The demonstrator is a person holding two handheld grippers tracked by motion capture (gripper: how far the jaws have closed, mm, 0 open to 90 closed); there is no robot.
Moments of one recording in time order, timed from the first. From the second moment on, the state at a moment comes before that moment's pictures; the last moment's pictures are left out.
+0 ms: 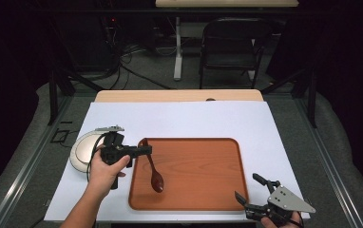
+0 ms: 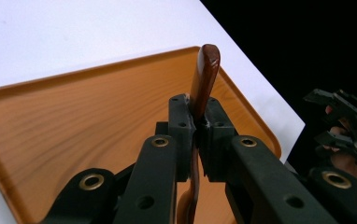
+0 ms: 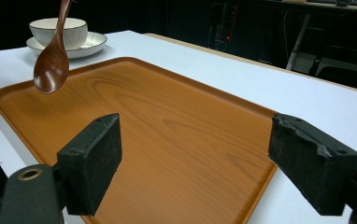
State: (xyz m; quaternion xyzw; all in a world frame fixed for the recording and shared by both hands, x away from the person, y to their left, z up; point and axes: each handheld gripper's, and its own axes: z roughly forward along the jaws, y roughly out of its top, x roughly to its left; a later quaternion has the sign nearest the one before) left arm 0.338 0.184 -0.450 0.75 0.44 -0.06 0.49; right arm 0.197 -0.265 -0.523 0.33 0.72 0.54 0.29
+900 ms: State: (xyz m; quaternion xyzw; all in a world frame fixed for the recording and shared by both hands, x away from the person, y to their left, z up) left arm 0.356 0.179 -0.476 0.77 0.46 -0.09 0.43; right arm 0.198 -0.264 -0.524 0.34 0.72 0.54 0.29
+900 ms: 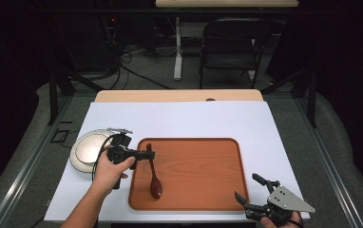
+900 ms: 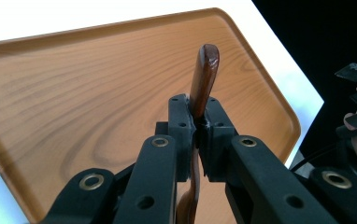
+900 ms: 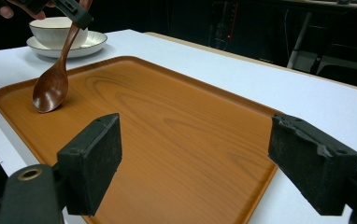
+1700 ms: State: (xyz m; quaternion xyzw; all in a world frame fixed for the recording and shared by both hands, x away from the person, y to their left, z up) left arm 0.377 0.163 -0.495 0.75 0.53 -0.05 0.40; right arm 0.200 -0.266 -0.524 0.33 0.72 0.54 0.28
